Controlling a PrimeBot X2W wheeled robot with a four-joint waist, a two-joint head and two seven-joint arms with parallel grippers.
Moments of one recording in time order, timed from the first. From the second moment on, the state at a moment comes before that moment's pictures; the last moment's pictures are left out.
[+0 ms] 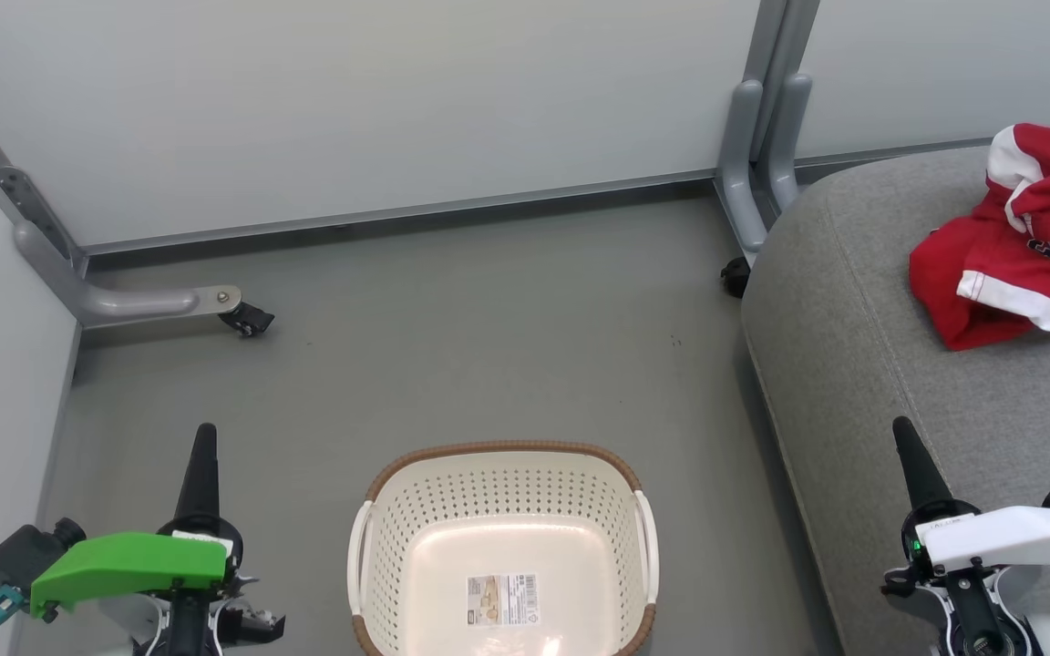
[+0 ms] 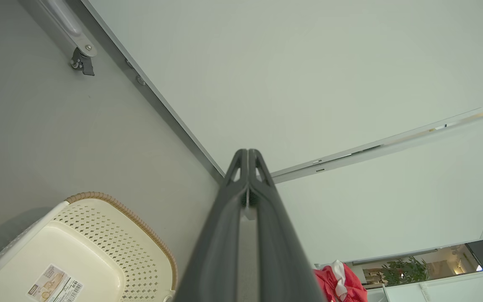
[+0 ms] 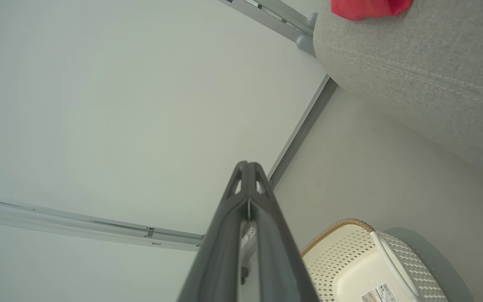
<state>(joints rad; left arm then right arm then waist) -0.10 0.05 0.05 0.27 -1.21 -0.12 0.01 -0.08 -0.04 -0.09 0.23 1.22 0.13 0.01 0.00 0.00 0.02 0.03</state>
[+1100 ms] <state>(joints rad) -0.10 0.05 0.09 0.25 -1.48 -0.12 0.08 -0.09 -0.05 -0.11 0.24 1.48 0.13 0.08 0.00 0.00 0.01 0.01</state>
